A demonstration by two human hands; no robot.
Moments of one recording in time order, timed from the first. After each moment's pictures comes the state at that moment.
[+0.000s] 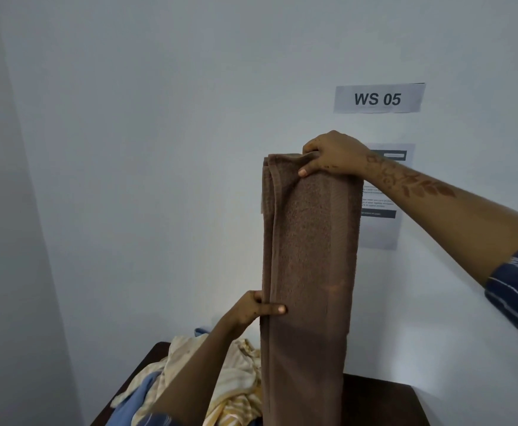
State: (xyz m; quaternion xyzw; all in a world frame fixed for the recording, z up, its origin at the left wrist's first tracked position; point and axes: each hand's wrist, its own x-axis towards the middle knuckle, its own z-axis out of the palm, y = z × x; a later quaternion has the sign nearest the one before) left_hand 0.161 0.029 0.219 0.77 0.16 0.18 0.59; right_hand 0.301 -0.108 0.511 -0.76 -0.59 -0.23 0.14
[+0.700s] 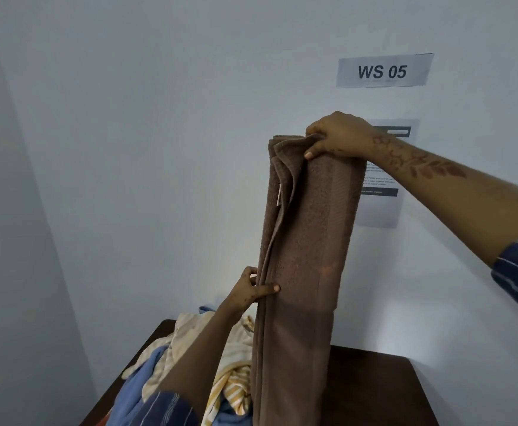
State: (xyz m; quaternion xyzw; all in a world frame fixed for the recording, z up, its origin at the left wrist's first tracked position) left_hand 0.145 0.032 0.207 0.73 0.20 0.22 0.62; right_hand 0.293 -0.109 0.501 -0.77 -0.58 -0.24 0.11
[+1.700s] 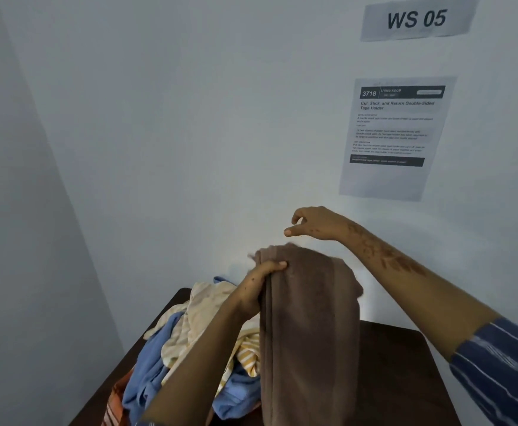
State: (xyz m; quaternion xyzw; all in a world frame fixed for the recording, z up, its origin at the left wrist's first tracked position) left_hand 0.111 -0.020 0.215 0.57 0.22 0.19 0.77; right_hand 0.275 -0.071 0.311 -0.81 -0.56 0.08 0.16
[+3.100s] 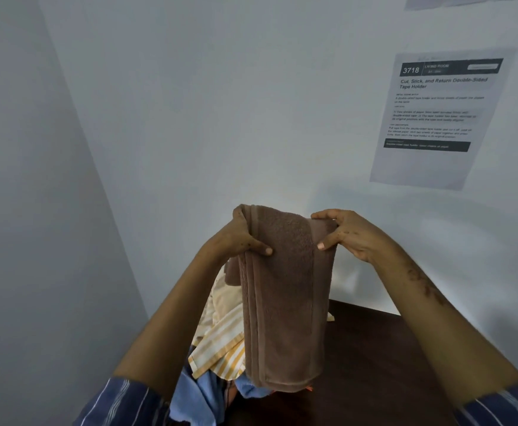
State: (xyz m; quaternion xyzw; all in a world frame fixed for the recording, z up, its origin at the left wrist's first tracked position) left_hand 0.060 0.042 0.269 0.81 0.37 0.18 0.42; right_hand 0.258 -0.088 0.269 -0.68 -0.45 0.31 0.49
